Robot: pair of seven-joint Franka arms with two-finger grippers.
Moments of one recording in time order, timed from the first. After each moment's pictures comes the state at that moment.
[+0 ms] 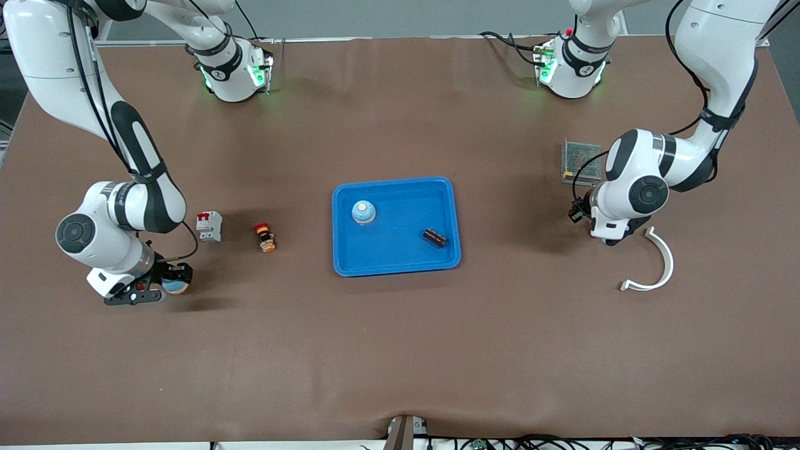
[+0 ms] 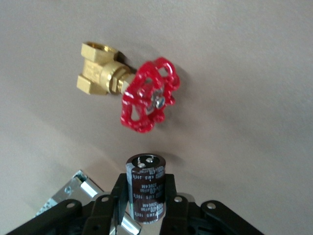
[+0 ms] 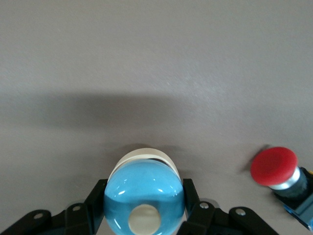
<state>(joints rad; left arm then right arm) 0.31 0.37 -0.41 -2.26 0.24 2.25 -0.92 -0.07 0.58 -0.04 -1.90 -0.02 2.53 -0.19</state>
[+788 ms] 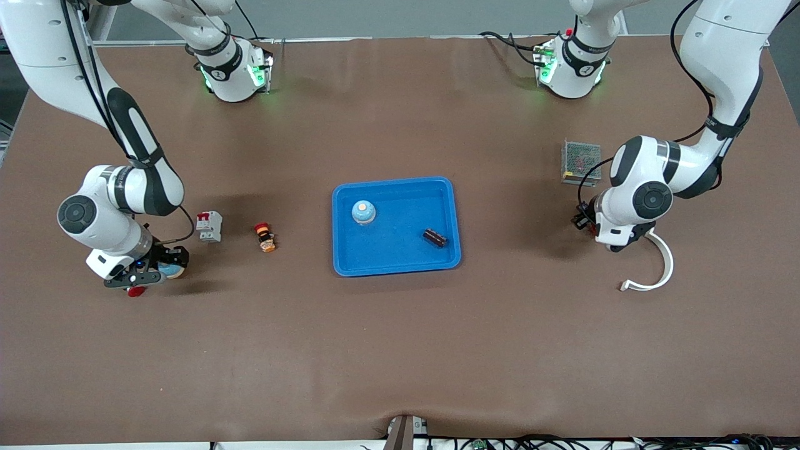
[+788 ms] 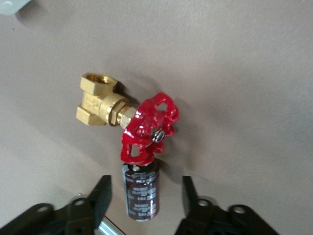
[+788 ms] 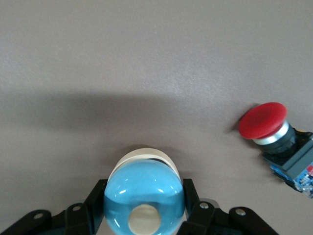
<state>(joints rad) 0.33 0.41 -0.42 -2.22 0.29 2.26 -0.93 -0.10 0.51 -0.04 -2.05 -0.08 2.60 -0.21</state>
